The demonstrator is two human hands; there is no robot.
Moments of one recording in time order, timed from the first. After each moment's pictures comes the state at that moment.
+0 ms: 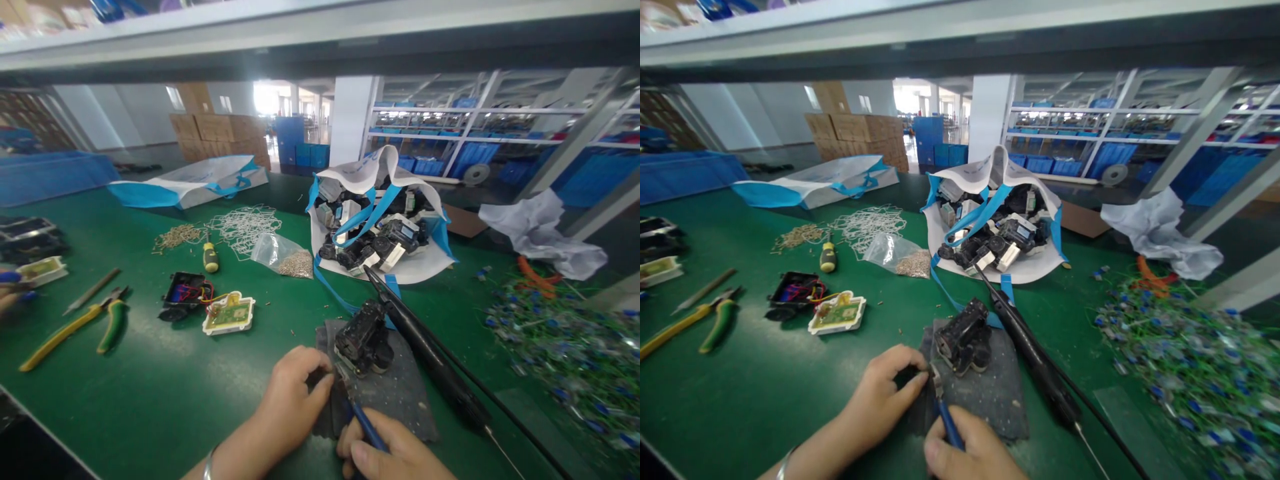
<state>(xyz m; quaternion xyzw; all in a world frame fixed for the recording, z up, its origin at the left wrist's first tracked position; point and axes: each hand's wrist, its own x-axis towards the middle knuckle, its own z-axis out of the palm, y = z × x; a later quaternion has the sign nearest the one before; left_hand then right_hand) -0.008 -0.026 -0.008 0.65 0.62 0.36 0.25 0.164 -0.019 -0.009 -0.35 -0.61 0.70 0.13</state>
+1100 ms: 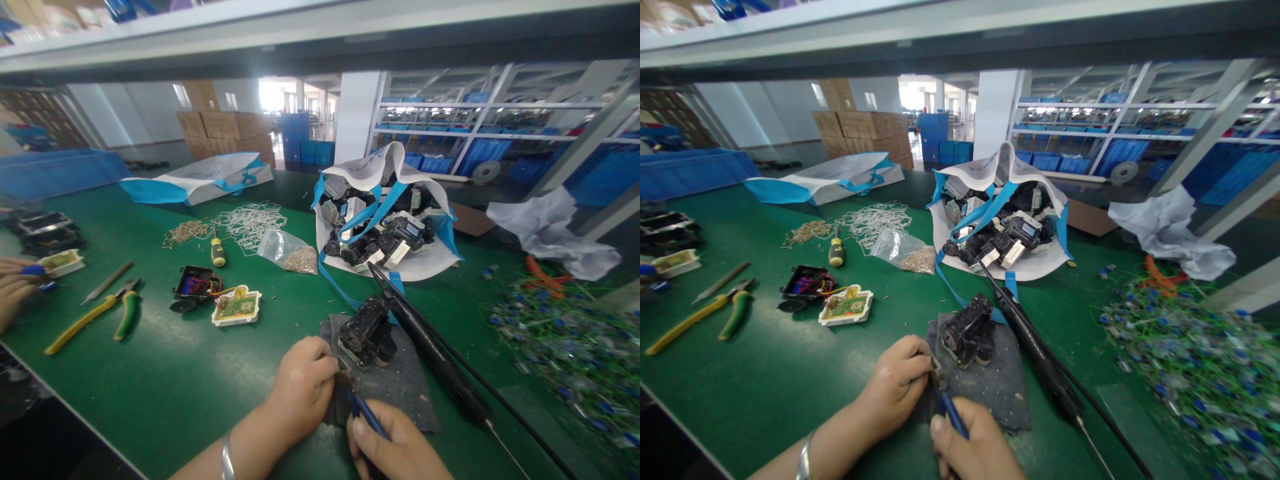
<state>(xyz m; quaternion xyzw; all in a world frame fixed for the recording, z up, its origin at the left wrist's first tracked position) -0.006 -0.026 -0.016 0.75 0.53 0.37 0.11 0.161 -0.029 -0.022 -0.37 -0.55 0.73 0.16</state>
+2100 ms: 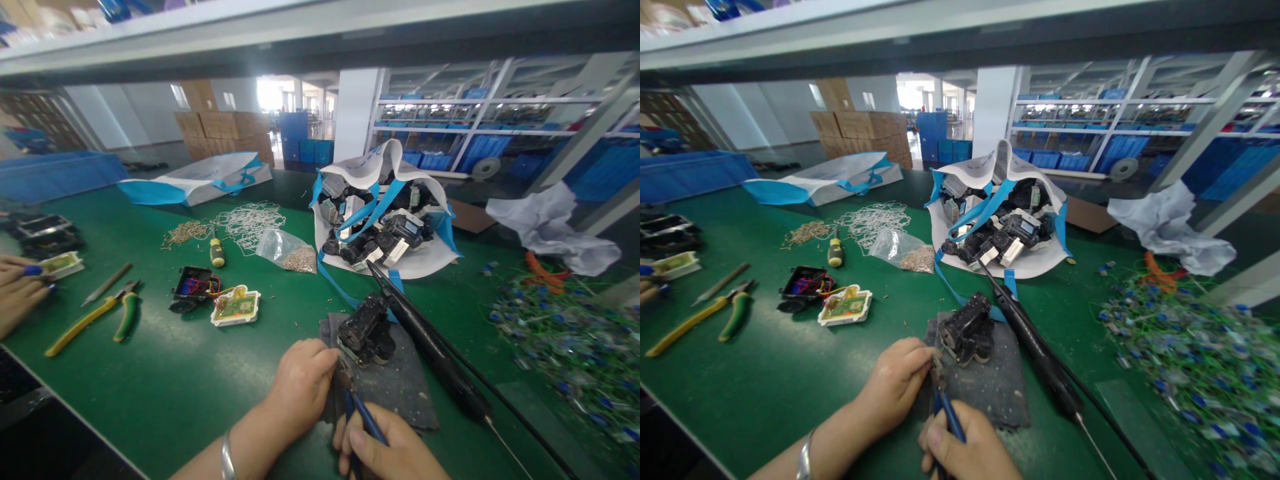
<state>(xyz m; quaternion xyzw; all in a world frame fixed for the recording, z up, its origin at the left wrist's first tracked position) -0.008 -0.027 -0.018 0.76 0.56 0.32 0.10 0.158 -0.032 -0.029 -0.31 -0.52 0.77 0.19</state>
